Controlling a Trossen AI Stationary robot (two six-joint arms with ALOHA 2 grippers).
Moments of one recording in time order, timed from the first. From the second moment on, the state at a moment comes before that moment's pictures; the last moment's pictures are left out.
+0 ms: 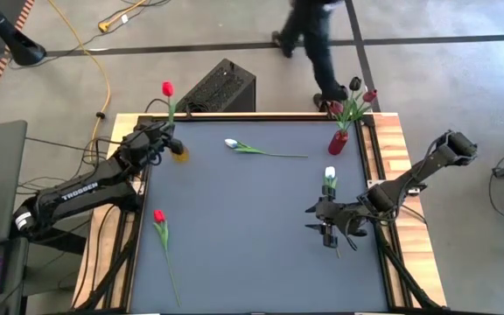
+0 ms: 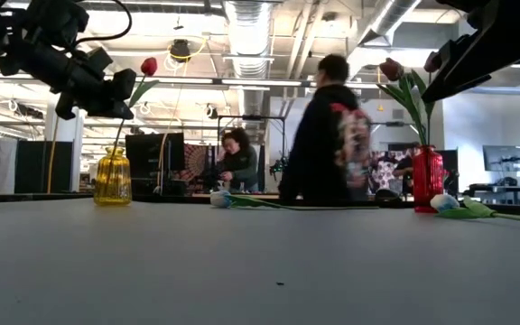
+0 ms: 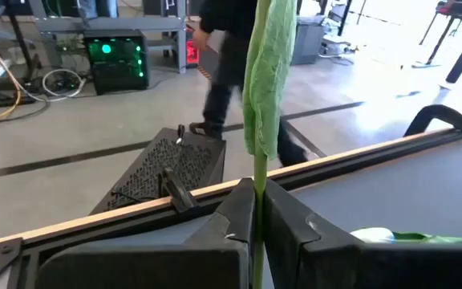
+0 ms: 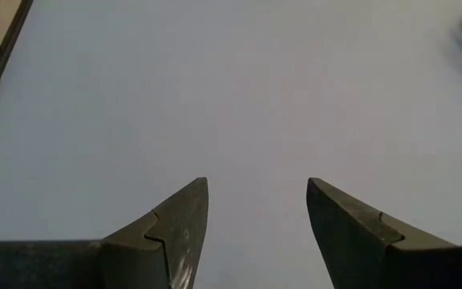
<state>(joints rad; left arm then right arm) 0.69 0.59 0.29 0.05 -0.41 -0.23 0.54 1.10 0.68 -0.37 0.44 0.44</state>
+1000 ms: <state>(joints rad) 0.69 0.59 0.52 -0.50 -0.25 -0.30 0.54 1.10 0.68 -0.36 0.42 0.44</state>
